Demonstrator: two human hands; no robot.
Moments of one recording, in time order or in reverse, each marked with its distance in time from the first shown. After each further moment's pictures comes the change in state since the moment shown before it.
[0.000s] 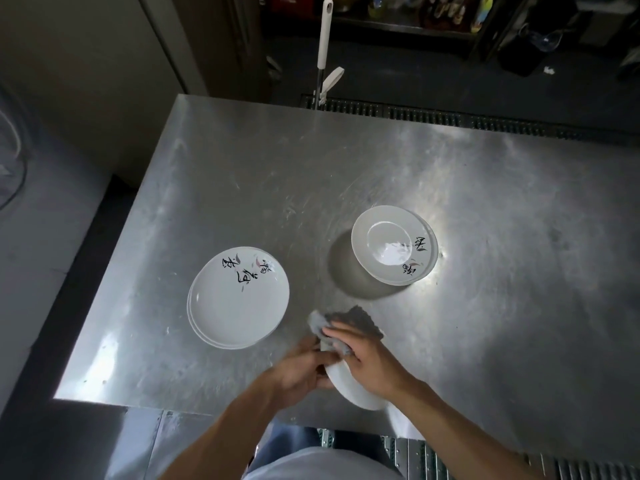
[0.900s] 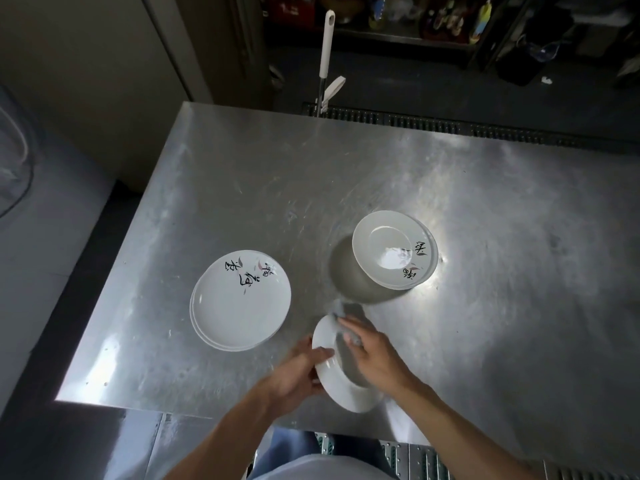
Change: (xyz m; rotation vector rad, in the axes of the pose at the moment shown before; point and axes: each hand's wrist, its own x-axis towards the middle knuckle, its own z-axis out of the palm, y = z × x) left_hand -0.008 -0.003 -0.003 -0.031 0.082 0.002; right_hand 0.002 -0.005 -0.007 0.113 0.103 0.159
